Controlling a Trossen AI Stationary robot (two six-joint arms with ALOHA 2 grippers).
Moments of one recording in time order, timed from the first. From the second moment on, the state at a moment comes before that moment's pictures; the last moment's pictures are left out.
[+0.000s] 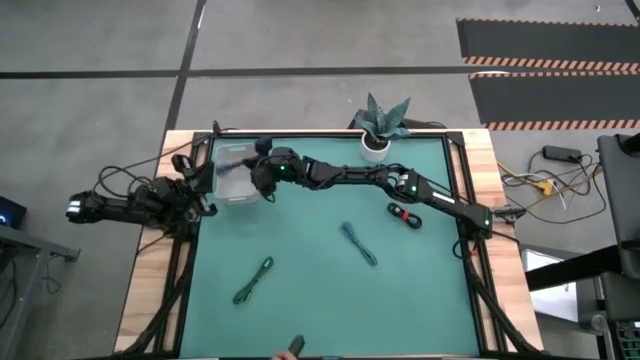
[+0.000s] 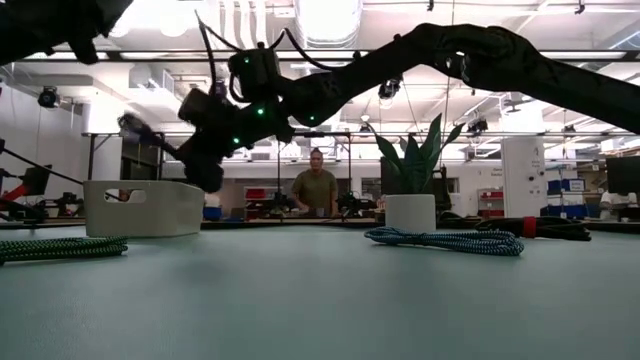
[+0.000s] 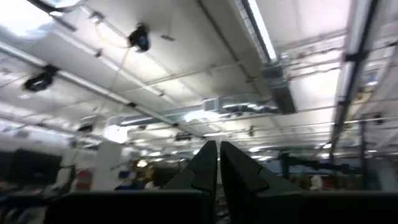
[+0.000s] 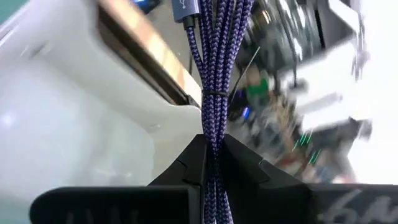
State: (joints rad) left arm -0.09 0.25 0.02 1.02 -0.47 0.40; right arm -0.22 2.65 2.28 0.18 0.11 -1.05
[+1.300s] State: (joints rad) left arm -0.09 0.25 0.02 1.04 -0.40 0.40; right arm -0.34 2.66 2.29 0.23 -0.45 -1.66
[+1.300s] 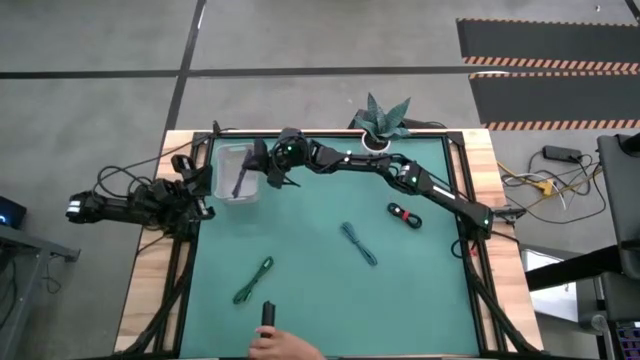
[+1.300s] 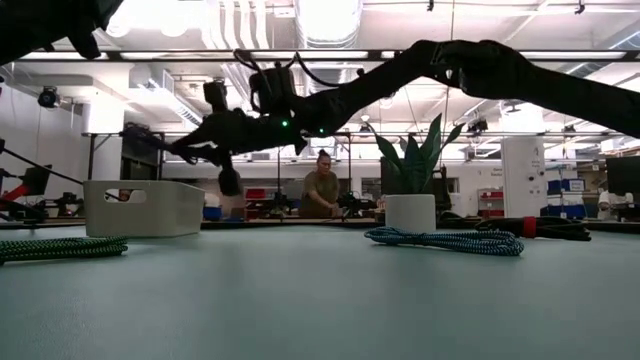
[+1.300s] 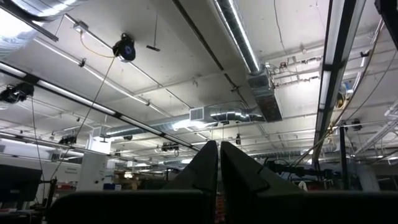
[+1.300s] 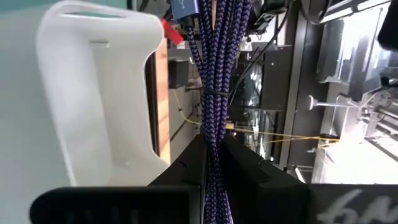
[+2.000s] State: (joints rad) left arm -0.09 0.25 0.02 1.04 -0.40 0.40; right arm -0.34 2.66 2.30 0.23 -0.44 -1.66
